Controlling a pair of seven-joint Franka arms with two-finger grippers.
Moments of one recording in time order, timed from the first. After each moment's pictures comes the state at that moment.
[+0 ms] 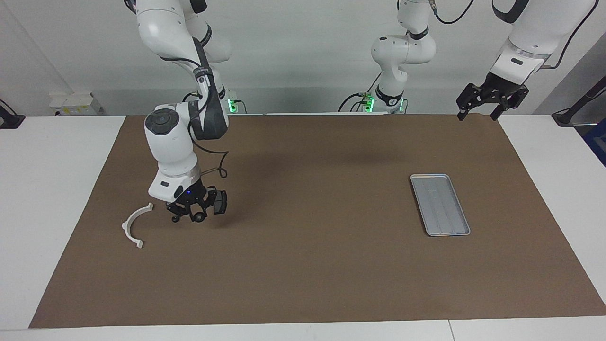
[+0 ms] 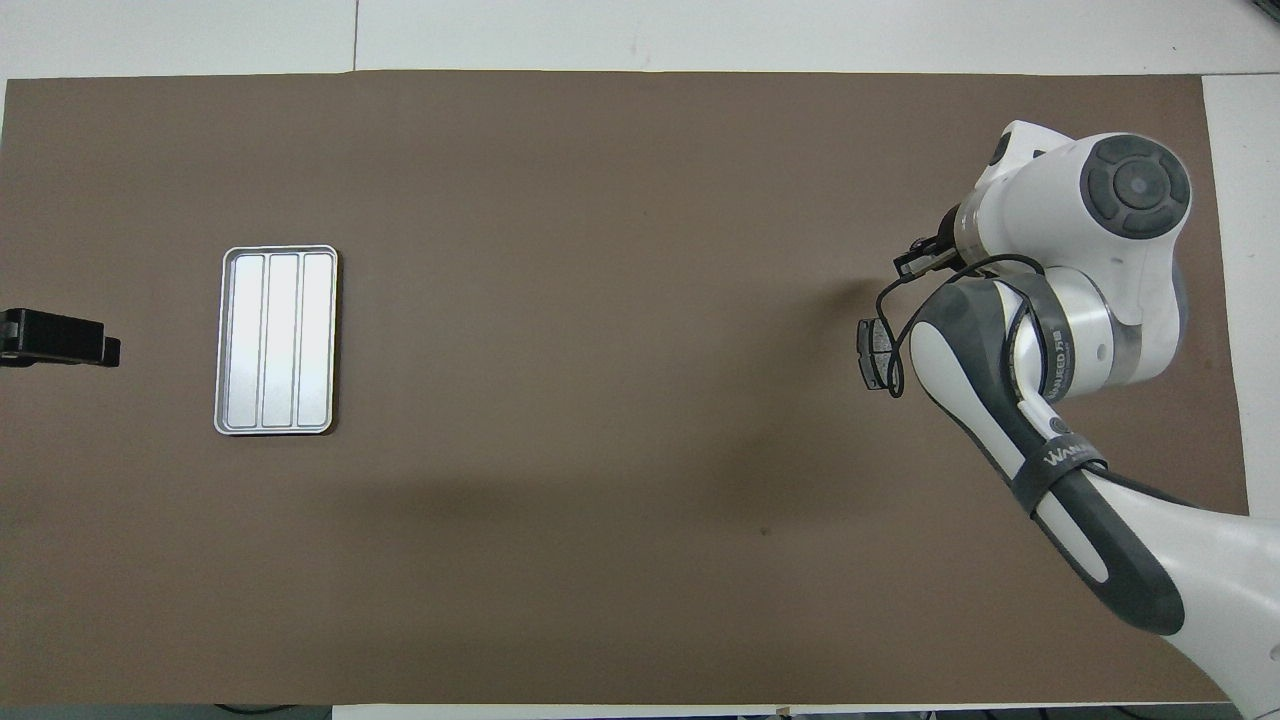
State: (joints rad) left arm -0.08 -0.12 0.07 -1.69 -0.02 1.58 0.04; right arm 0.05 0.28 0.07 -1.91 -0.09 2.37 -0.23
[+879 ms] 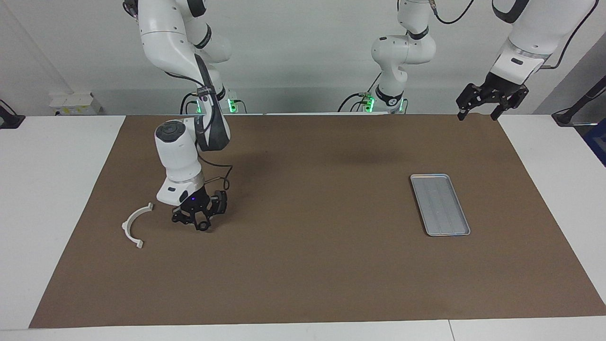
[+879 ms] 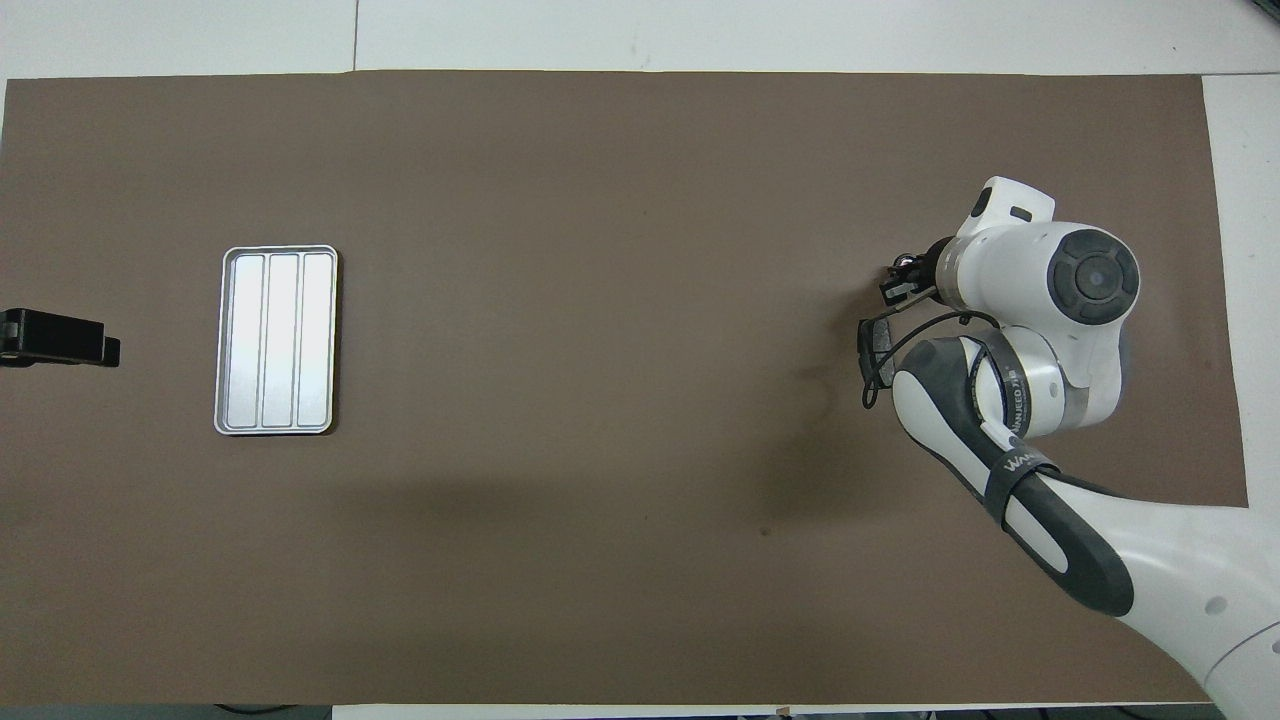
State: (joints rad) left arm -0.08 -0.12 0.07 -1.69 -0.02 1.58 0.04; right arm 0.03 0.34 0.07 -2.04 -0.09 2.67 -0.23
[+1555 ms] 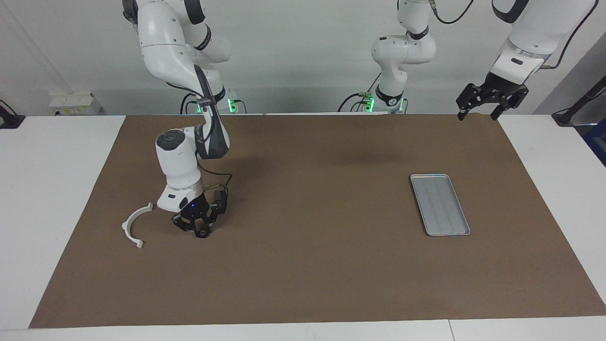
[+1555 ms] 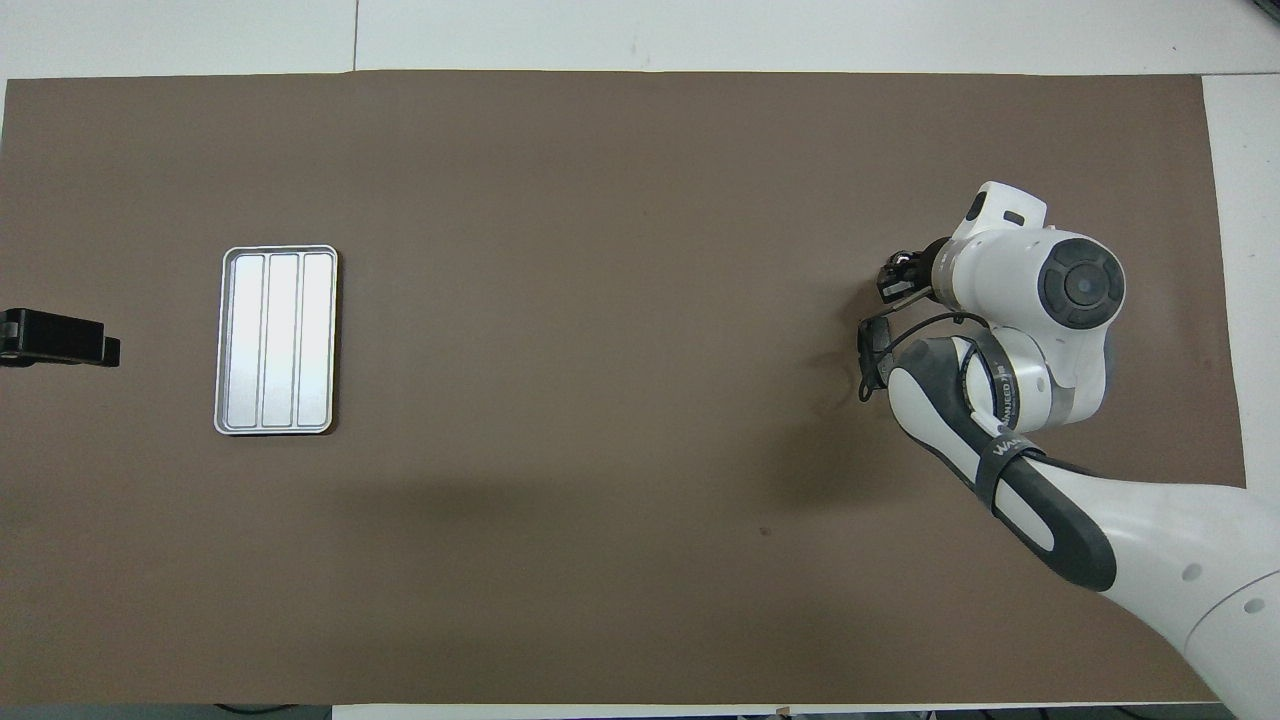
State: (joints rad) left arm -0.08 -0.12 0.07 -1.69 -0.02 1.58 0.04; right arm 0.02 0.39 0.07 -2.04 -0.09 2.73 -0.24
